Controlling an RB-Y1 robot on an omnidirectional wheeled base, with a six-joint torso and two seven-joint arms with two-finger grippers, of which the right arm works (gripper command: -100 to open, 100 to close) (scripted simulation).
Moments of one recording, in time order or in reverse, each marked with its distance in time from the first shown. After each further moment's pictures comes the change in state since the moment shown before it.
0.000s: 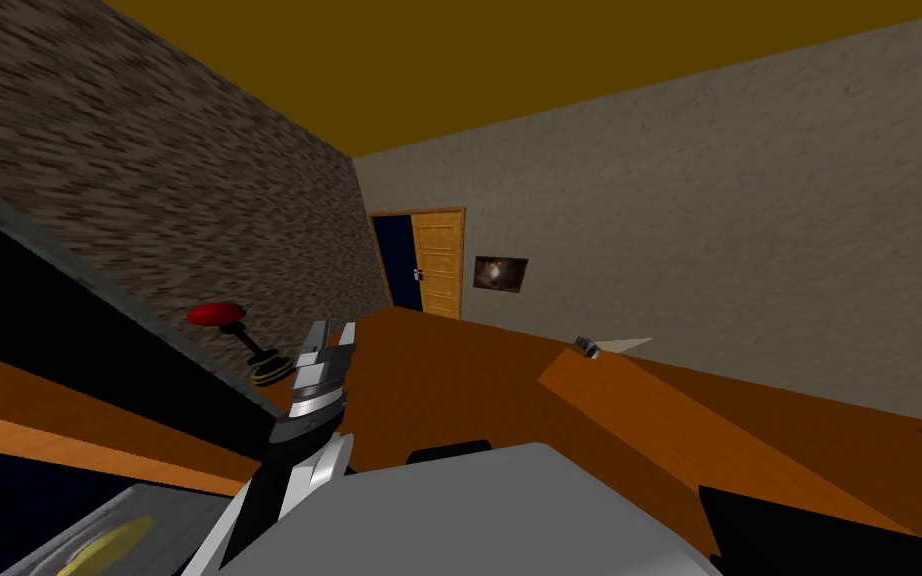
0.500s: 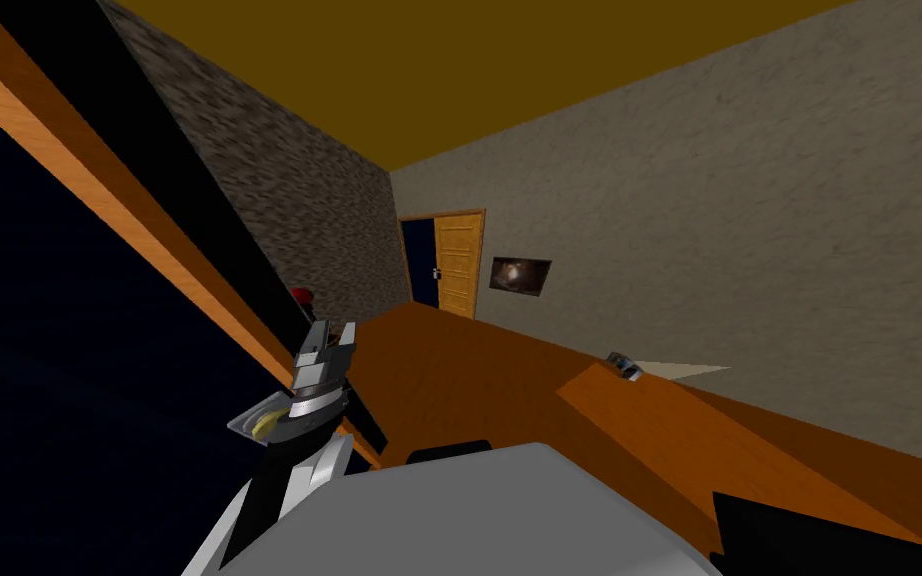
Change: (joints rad) arm -0.083 -0.076 -0.062 0.031 0.011 -0.030 -0.043
